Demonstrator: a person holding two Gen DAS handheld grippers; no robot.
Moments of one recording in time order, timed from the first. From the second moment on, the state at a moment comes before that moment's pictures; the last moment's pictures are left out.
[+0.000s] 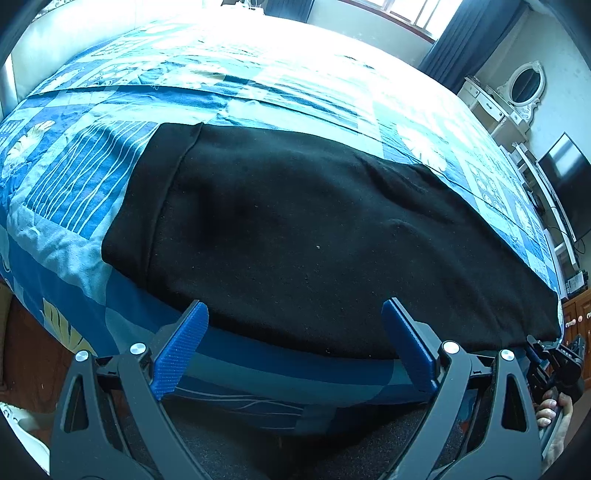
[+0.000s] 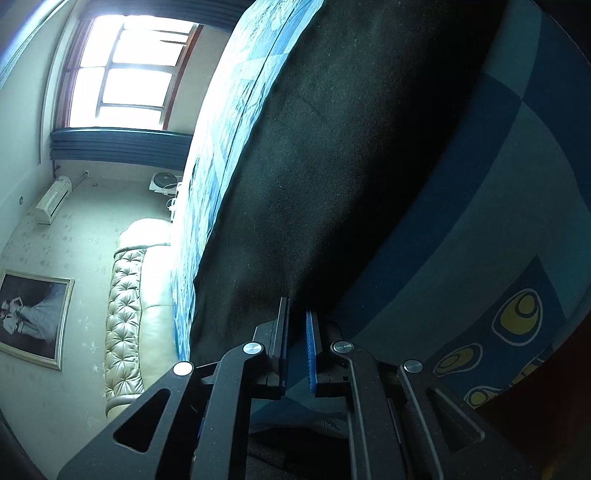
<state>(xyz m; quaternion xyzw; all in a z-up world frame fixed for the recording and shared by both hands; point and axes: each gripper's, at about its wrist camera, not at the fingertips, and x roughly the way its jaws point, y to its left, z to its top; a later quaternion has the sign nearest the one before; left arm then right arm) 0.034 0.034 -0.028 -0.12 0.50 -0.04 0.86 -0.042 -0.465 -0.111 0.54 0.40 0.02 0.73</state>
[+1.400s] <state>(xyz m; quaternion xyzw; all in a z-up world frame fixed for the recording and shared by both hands) 0.028 0.062 -0.025 -0.10 0.50 0.01 0.86 -0.029 -0.739 -0.085 0.41 0.46 -0.01 0.79</state>
